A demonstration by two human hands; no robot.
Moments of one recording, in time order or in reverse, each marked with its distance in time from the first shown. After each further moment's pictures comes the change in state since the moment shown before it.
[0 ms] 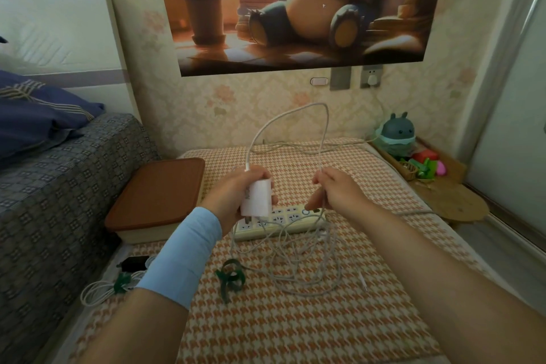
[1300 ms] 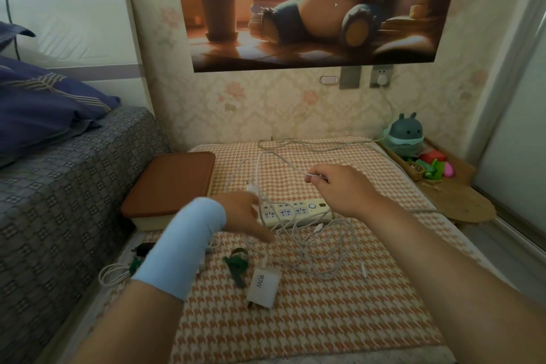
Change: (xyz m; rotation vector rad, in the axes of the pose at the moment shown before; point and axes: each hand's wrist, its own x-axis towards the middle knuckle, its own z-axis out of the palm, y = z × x) left_hand -0.029 0.009 -0.016 1.324 -0.211 -0.329; right_hand -0.024 -0.023 -0.006 -0.719 -0.037 -0.385
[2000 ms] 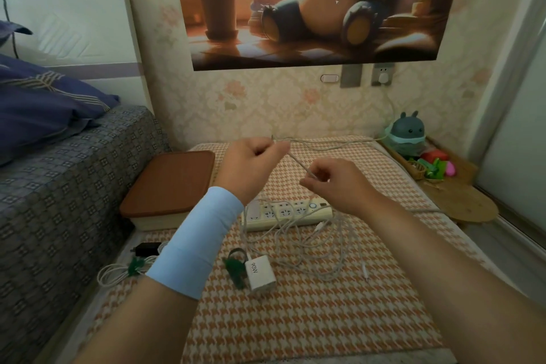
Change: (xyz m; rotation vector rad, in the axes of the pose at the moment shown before) left_hand -0.006 0.041 -0.016 -0.738 0.778 0.515; right_hand 0.008 0.005 0.006 0.259 0.091 -0.062
